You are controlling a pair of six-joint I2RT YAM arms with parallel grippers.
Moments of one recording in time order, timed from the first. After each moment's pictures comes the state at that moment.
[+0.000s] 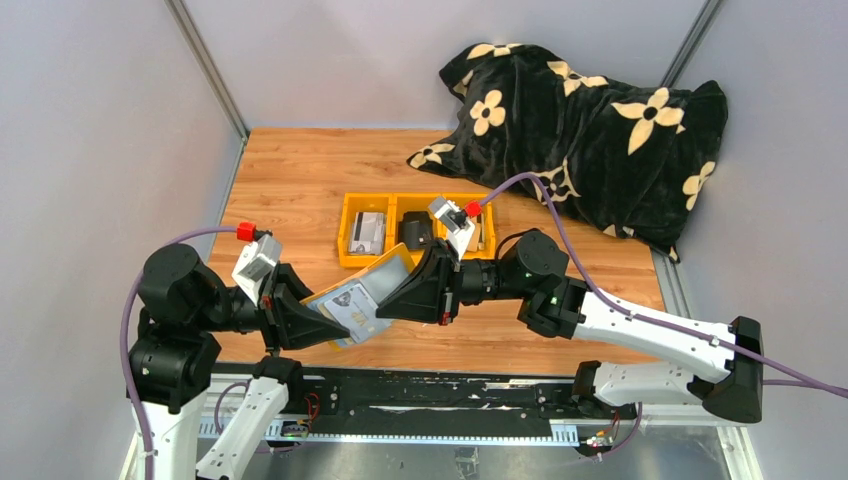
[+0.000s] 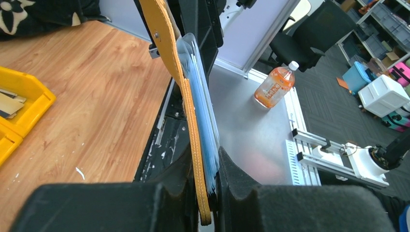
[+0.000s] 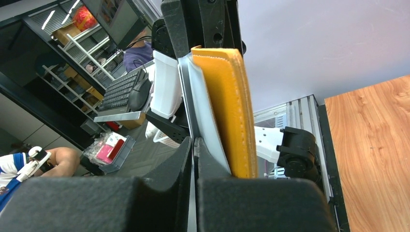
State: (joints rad) left arm -0.16 0.56 1.21 -0.82 1.35 -0.23; right arm 1.18 1.10 0.99 0.42 -0.52 0.75
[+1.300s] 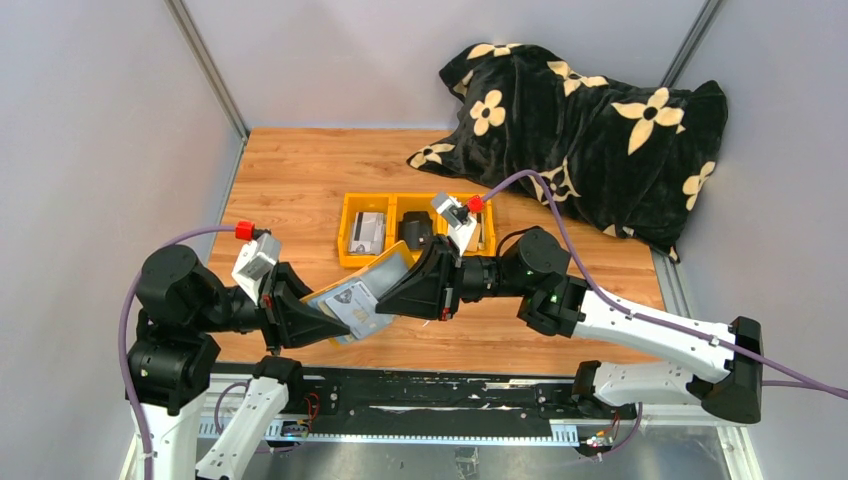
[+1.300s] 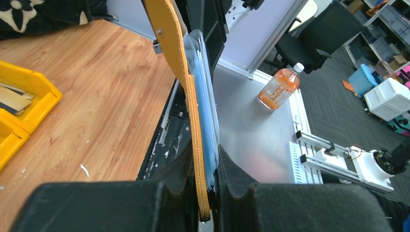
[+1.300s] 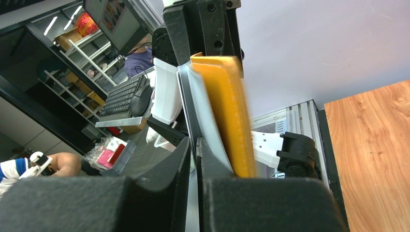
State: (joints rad) left arm -0.16 0.56 1.22 -0.83 1.32 -0.24; right arm 1.17 1.11 1.00 0.43 -0.52 0.76
